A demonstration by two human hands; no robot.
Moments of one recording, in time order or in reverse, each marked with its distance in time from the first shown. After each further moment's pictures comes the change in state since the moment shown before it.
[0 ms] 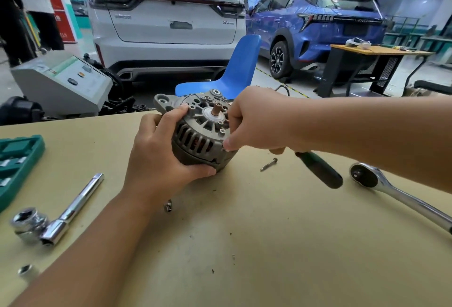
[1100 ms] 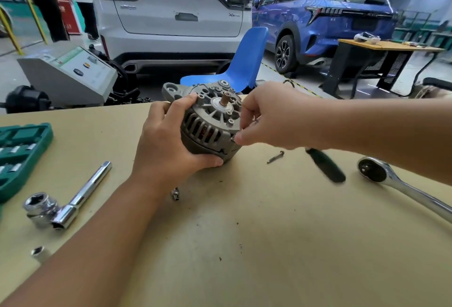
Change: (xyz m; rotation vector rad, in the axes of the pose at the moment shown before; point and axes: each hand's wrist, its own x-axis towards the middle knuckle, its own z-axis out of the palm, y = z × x) left_hand 0.003 -0.001 0.000 0.015 -0.002 0.017; right_hand -0.005 0.015 0.008 0.041 0.020 0.006
